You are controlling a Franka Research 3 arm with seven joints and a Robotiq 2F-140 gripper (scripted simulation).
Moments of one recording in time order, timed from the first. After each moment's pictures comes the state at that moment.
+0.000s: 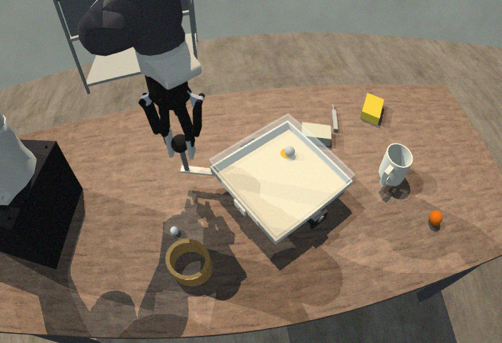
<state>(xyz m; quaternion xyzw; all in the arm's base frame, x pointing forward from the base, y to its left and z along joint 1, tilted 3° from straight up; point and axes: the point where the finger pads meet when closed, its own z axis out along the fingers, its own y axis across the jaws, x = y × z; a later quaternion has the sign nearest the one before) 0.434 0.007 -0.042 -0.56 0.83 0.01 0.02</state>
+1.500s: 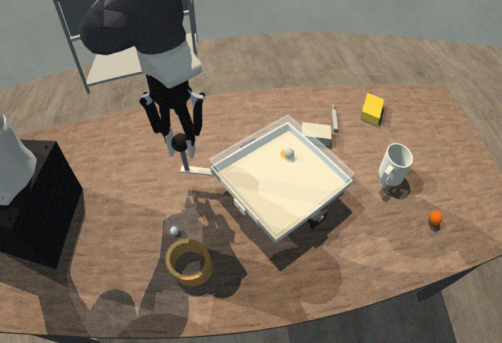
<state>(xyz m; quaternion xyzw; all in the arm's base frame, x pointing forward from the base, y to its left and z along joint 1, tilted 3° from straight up) 0.435 0.011 -0.043 -0.56 0.83 0.01 0.02</state>
